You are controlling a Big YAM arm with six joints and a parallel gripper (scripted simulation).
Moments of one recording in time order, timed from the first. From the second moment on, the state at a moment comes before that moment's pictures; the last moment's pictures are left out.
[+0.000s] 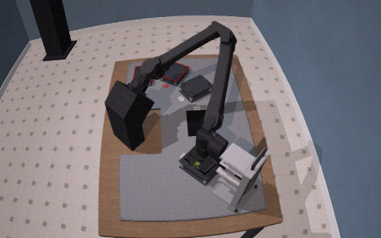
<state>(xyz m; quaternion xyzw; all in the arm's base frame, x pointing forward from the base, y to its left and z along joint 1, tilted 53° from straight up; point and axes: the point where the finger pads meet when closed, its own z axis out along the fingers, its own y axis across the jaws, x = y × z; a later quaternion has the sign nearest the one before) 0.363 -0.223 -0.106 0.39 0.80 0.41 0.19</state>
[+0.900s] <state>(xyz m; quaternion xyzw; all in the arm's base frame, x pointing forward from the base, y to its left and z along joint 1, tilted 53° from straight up) 0.347 -0.237 -0.090 0.39 0.80 0.41 0.19</state>
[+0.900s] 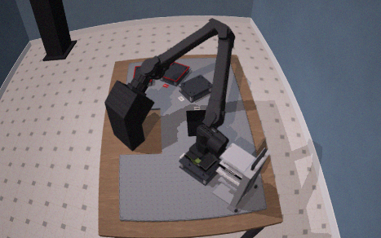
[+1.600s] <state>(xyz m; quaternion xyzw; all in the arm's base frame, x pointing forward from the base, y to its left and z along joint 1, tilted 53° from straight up) 0.337 -0.245 -0.080 0.39 0.80 0.41 0.19</state>
